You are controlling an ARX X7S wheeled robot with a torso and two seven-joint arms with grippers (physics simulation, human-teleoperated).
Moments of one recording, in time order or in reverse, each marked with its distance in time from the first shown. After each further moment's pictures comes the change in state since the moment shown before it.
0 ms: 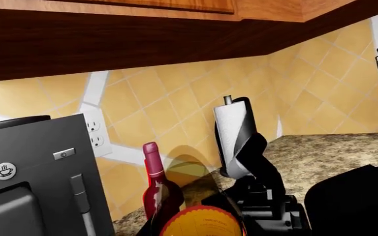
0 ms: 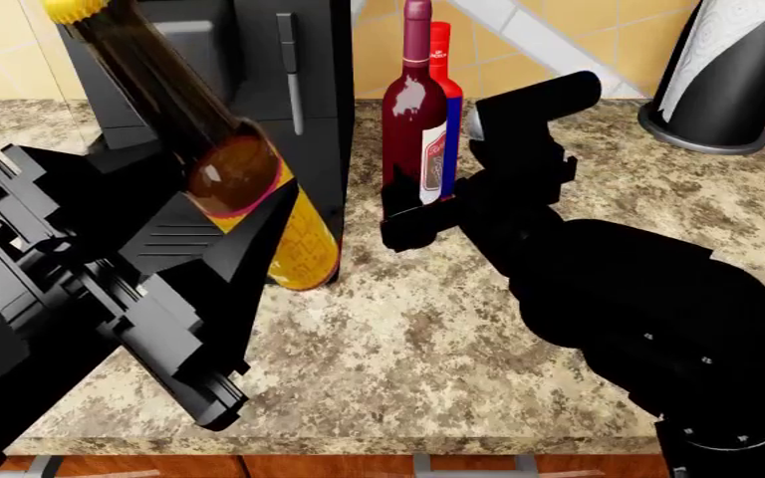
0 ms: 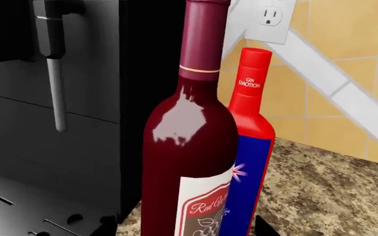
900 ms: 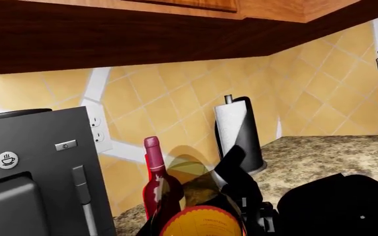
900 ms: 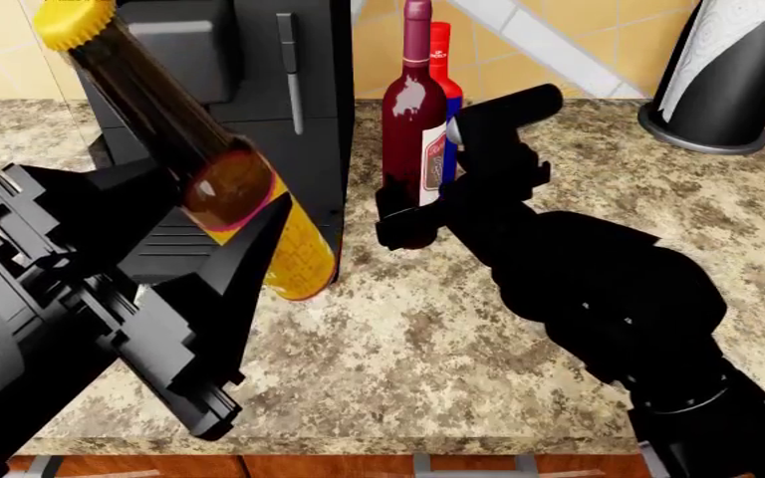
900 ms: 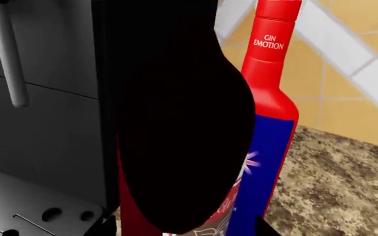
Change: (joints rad) left arm 0.094 0.001 -0.039 0.019 0.060 0.036 0.064; right arm 0.037 -0.044 -0.100 0.245 -0.118 -0.129 -0.145
